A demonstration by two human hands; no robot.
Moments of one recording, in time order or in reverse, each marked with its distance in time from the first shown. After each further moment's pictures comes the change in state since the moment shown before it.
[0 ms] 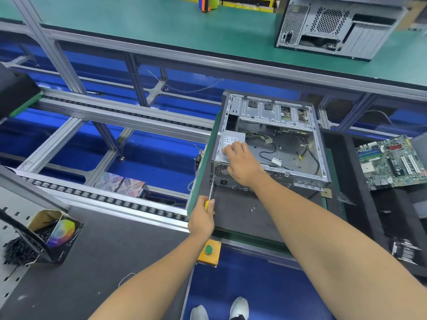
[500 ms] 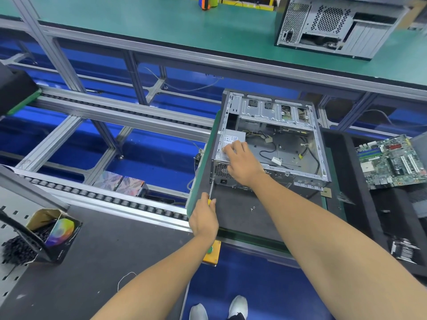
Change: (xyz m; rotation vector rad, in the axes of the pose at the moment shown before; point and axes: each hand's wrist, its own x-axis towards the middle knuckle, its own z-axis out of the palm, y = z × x) left_hand -0.007 0.014 0.005 0.204 0.136 0.045; right_hand 0.000 -0.001 0.002 0.015 0.019 0.007
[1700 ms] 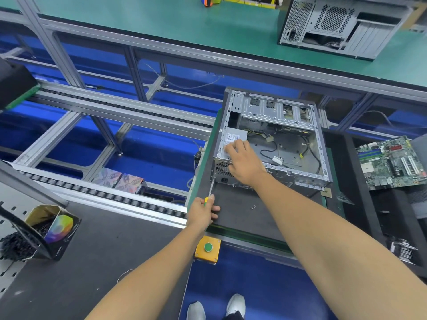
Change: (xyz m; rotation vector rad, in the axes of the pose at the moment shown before) left_hand 0.018 -0.009 -0.010 -0.637 -0.336 -0.325; right_hand 0.001 0.002 0.005 -0.020 0.016 -0.002
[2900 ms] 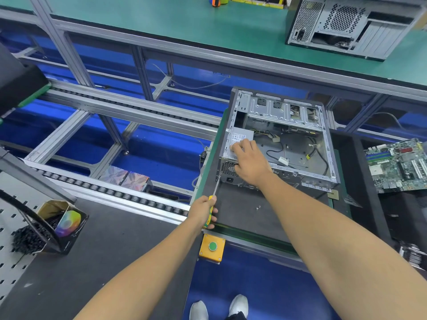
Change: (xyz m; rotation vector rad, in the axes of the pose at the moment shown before) left_hand -0.002 0.009 -0.024 -0.014 -0.158 -0.112; right_hand 0.000 0.001 0.002 0.004 0.011 0.004
